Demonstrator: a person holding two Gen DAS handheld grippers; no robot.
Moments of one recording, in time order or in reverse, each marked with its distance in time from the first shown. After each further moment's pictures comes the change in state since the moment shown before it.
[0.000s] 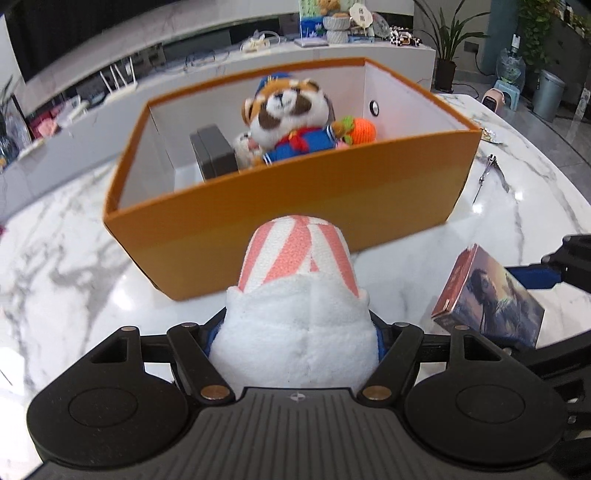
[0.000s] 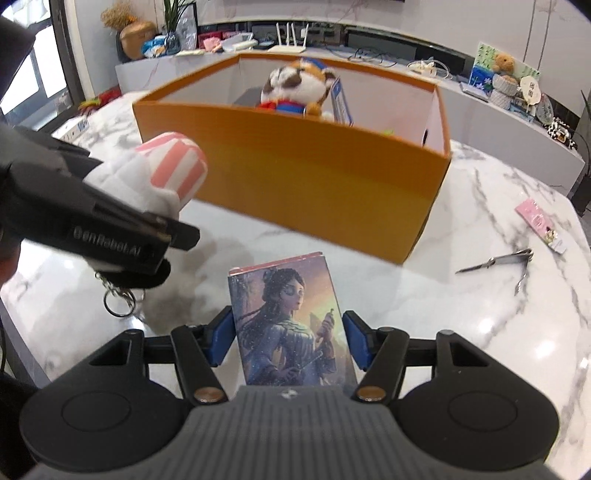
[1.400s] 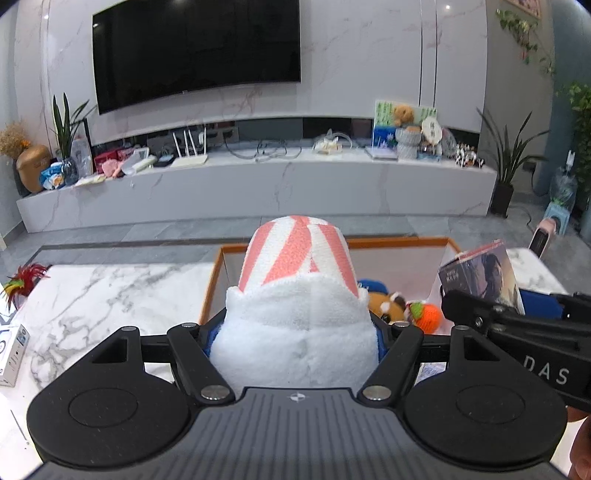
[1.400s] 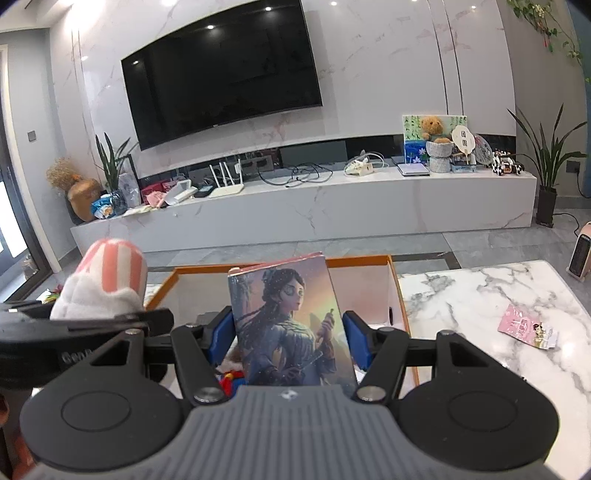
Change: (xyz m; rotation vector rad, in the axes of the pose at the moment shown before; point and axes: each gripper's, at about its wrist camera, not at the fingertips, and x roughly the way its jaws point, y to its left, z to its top) left arm 0.012 0.034 0.116 -0.221 -0.294 0.129; right arm 0.004 -0.040 0.136 0.292 -0.384 -0.077
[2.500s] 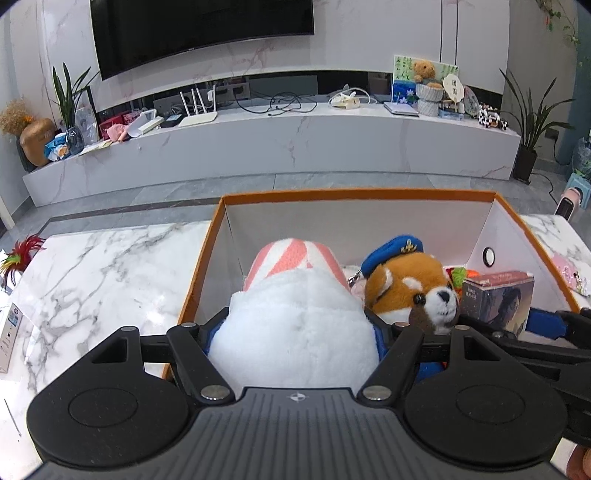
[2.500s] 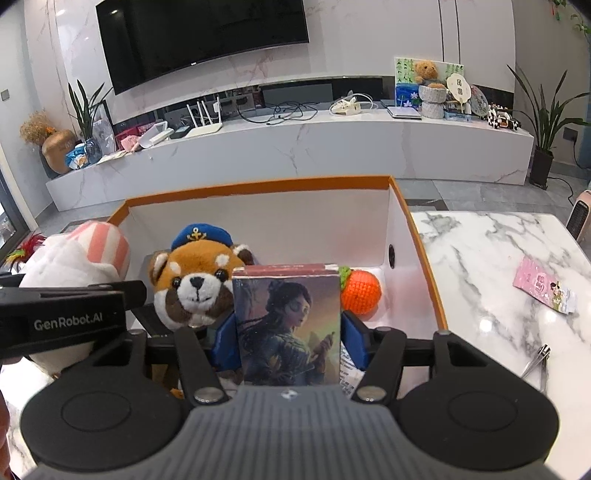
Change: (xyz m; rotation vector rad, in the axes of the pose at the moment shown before) left arm 0.049 0.004 -0.010 0.003 0.143 0.053; right arm 0.072 -0.008 -0.026 -0.004 0.185 -0.063
